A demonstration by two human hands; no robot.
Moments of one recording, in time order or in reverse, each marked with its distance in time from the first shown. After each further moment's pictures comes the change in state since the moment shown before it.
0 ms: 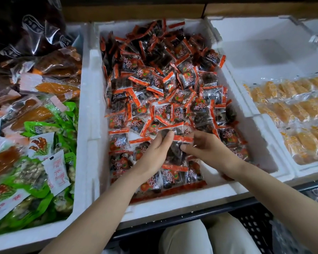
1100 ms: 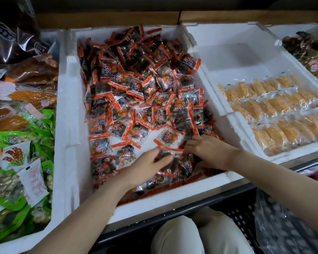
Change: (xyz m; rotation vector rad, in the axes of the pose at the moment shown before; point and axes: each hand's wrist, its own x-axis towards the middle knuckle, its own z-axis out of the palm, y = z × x) left_hand 0.003 -0.013 0.008 0.387 -0.219 0.068; right_hand -0.006 0.021 -0.058 -1.401 -0.355 -0.339
